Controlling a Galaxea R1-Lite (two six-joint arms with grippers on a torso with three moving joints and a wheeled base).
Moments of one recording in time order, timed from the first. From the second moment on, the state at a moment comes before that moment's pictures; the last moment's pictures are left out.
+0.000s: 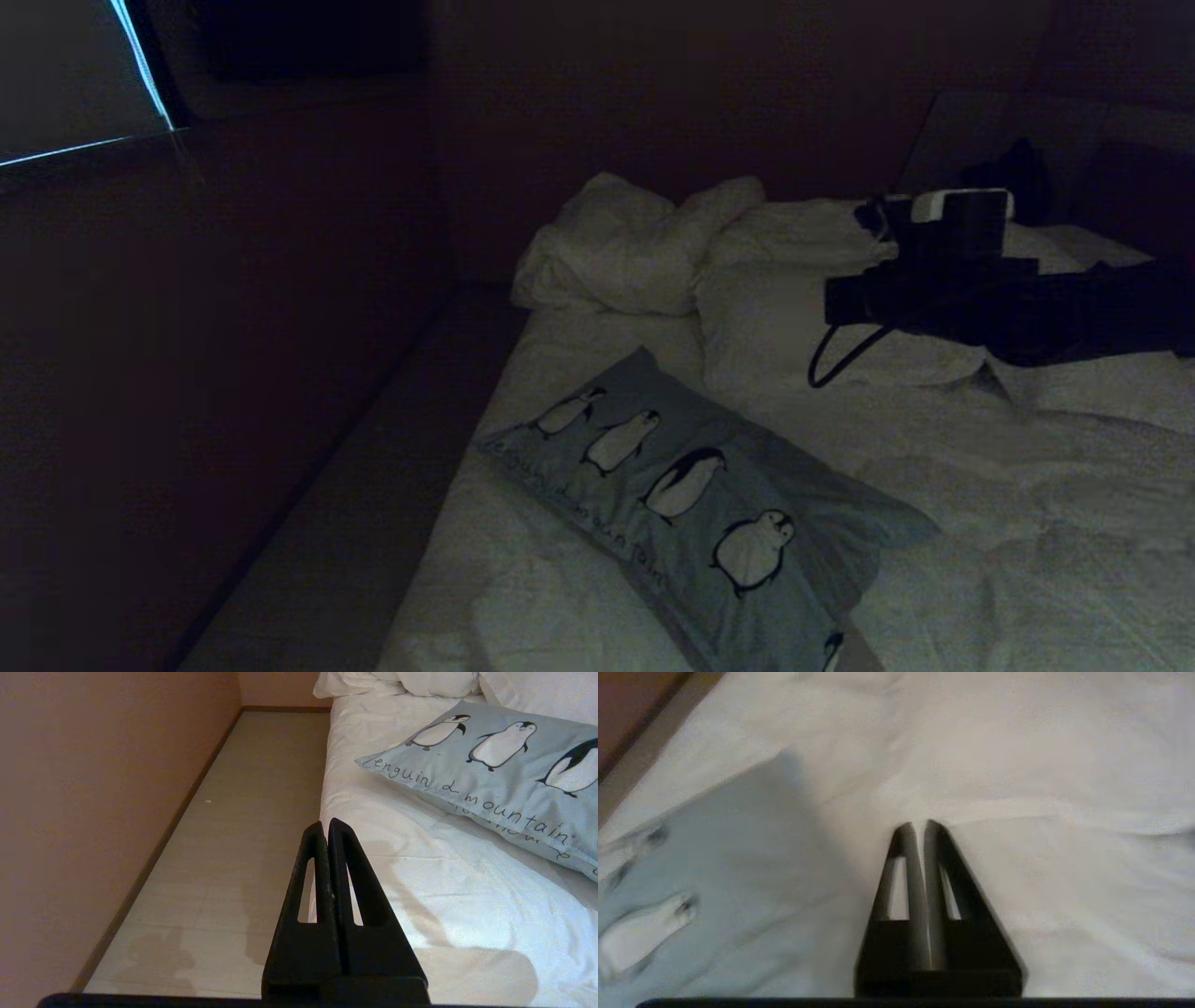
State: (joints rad) left arm 0.00 0.00 0.00 0.00 0.00 -0.01; right arm 0.16 2.02 -1.51 -0.27 -0.07 -0.06
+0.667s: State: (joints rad) left arm 0.00 0.00 0.00 0.00 0.00 -0.01; right arm 0.04 1.75 -1.41 -0.34 -0.21 -0.06
